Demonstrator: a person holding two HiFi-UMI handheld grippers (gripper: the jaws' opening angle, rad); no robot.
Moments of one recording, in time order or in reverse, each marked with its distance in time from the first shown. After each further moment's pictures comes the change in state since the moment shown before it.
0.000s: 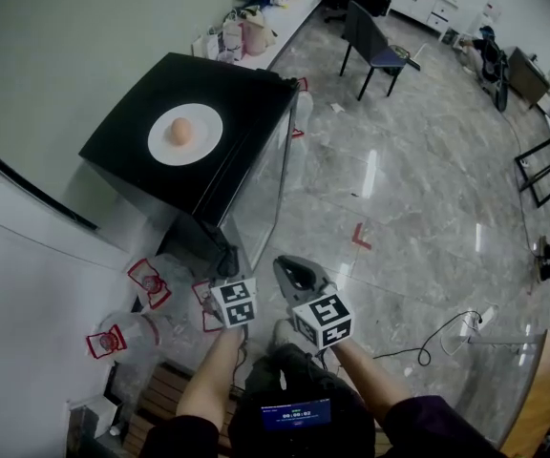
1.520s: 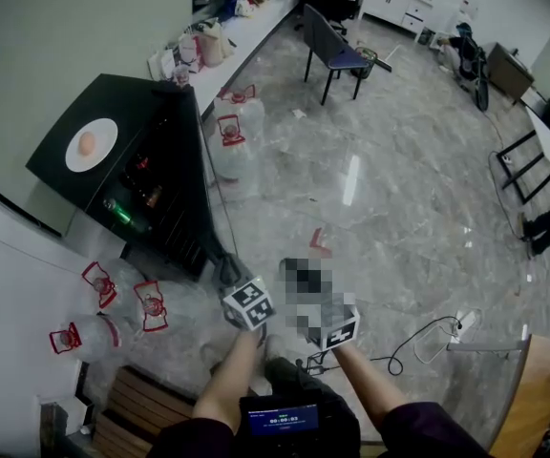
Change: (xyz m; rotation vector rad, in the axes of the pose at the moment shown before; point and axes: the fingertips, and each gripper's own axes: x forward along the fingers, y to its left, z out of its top) left arm -0.005 -0.236 -0.002 -0.167 -0.056 0.262; right arm -0.182 -0.184 -0.024 0.012 -0.067 -0.070
